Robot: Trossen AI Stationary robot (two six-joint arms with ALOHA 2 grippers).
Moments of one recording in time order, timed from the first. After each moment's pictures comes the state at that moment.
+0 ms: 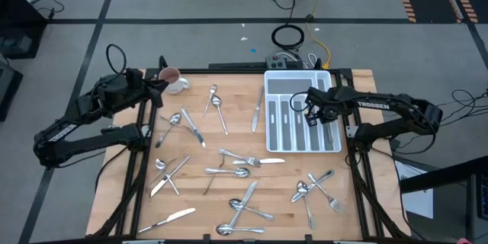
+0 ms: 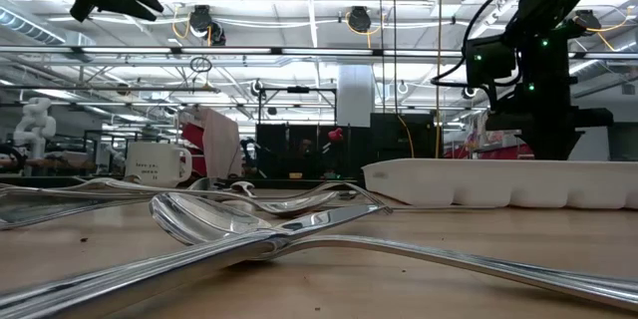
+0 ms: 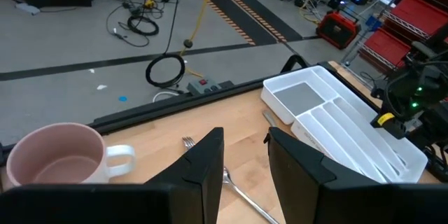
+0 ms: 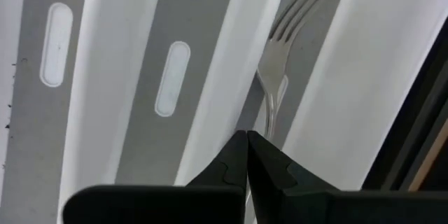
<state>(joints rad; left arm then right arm) 0.50 0.50 0.85 -0.74 -0.24 -0.47 -0.53 1.25 0.65 -0.95 0.13 0.77</state>
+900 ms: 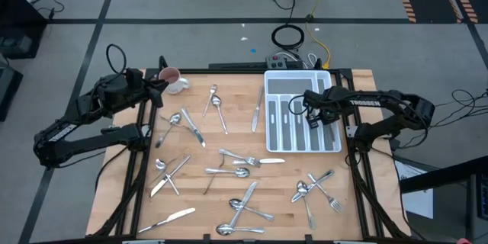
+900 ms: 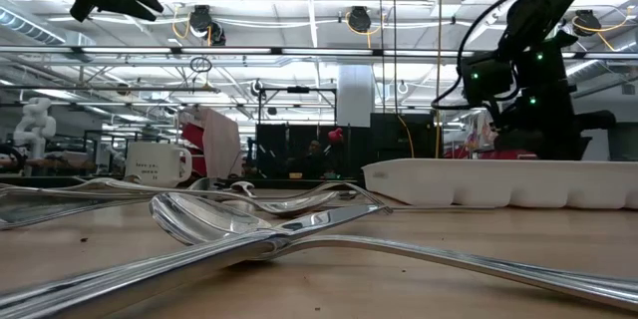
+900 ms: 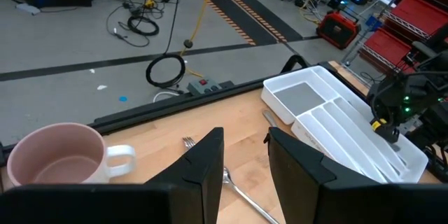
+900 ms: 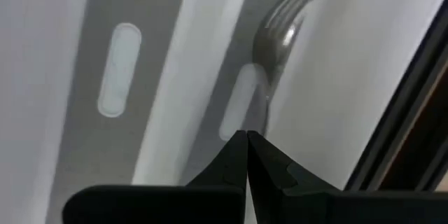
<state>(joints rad) 0.50 0.50 0.85 -0.74 -0.24 -0.46 -0.53 1.36 0.64 -0.98 0.20 0.75</state>
